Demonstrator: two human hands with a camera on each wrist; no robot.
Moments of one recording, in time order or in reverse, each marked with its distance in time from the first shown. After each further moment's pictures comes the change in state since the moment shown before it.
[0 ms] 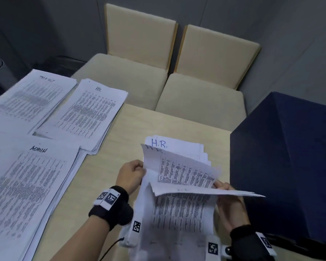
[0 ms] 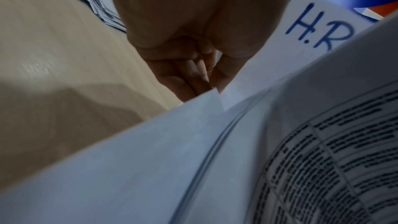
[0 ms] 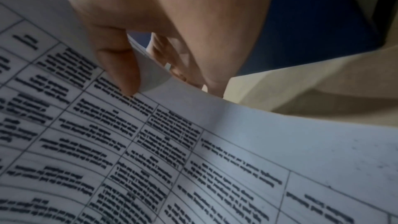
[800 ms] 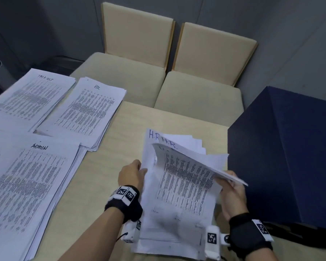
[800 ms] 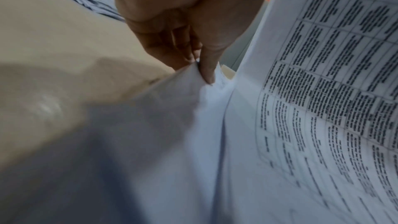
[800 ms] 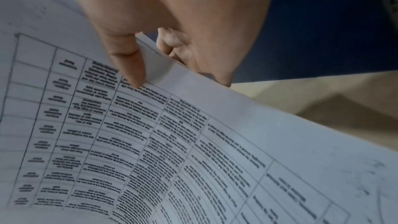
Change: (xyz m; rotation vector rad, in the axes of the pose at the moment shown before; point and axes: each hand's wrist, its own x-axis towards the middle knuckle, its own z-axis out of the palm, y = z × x) left_hand 0.006 -0.026 0.020 0.662 0.211 0.058; right_hand 0.002 -0.009 -0.001 -0.302 0.147 -0.123
